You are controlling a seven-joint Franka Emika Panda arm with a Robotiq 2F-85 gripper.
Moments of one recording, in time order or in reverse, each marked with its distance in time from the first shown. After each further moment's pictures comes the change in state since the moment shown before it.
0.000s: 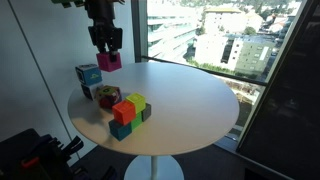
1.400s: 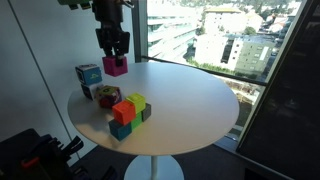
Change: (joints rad) arm -0.040 0.013 -0.050 0.001 0.000 0.000 -0.011
